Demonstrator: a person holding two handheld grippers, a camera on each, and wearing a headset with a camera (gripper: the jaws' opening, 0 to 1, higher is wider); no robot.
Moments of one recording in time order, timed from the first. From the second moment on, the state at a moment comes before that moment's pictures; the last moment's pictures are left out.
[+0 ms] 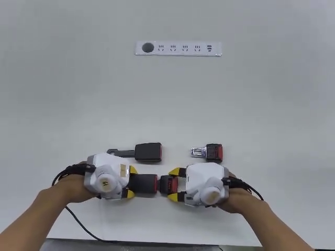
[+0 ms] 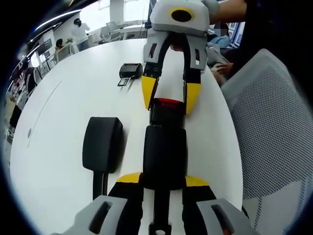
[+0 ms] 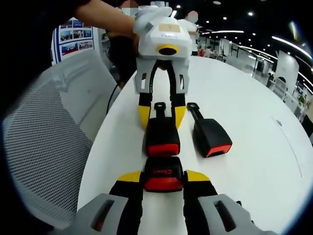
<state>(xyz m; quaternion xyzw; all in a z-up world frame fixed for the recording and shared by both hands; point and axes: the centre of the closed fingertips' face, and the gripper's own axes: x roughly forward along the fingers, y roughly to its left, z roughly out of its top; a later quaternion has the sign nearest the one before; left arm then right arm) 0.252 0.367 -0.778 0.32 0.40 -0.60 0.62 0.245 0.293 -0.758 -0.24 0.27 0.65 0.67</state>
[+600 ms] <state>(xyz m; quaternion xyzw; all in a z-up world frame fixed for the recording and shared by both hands) 0.251 0.367 -0.777 0.33 0.39 -0.61 0.61 0.249 0.293 -0.761 -0.24 0.27 0.65 0.67</state>
